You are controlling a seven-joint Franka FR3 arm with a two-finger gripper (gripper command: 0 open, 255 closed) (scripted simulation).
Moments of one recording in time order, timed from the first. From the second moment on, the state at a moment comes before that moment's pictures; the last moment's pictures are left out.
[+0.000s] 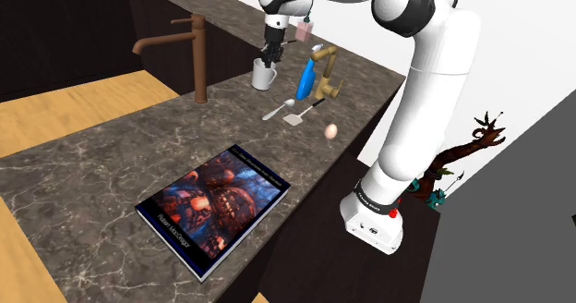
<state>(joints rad) -0.10 0.30 -0.15 -1.75 0.09 1.96 -0.32</state>
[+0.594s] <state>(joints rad) -0.10 0.27 -0.15 -1.66 0.09 1.85 -0.32</state>
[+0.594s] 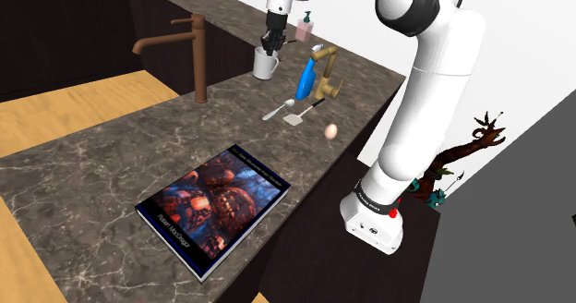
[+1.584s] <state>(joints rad) -0.10 0.25 -0.15 -1.50 0.08 1.66 -0.29</state>
